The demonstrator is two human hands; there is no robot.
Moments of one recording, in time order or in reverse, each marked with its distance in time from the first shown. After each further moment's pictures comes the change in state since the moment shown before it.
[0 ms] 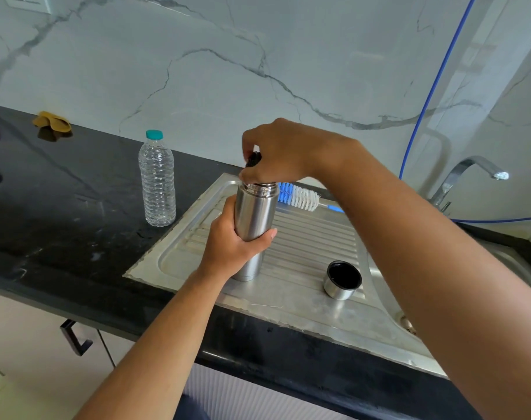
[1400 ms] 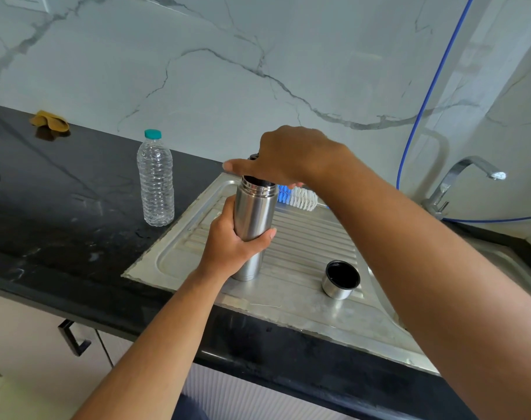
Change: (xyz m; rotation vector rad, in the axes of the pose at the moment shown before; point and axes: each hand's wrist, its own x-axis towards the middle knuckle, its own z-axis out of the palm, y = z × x) left_hand 0.000 -0.002 0.001 -0.017 0.000 -0.021; right_hand -0.006 -0.009 0.004 -0.069 -0.002 0.164
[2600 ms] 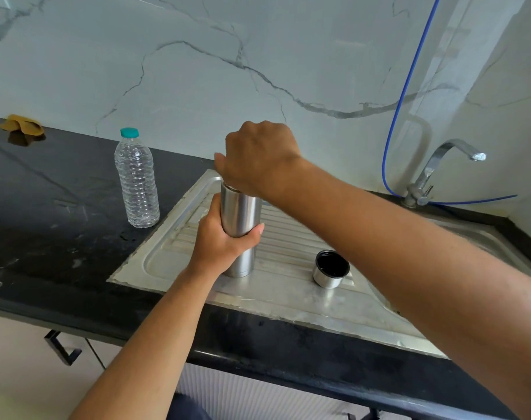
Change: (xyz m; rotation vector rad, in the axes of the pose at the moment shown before) left_hand -0.001 0.002 0.004 -0.004 -0.025 -0.042; right_hand 0.012 -0.009 0.030 -0.288 0.298 -0.036
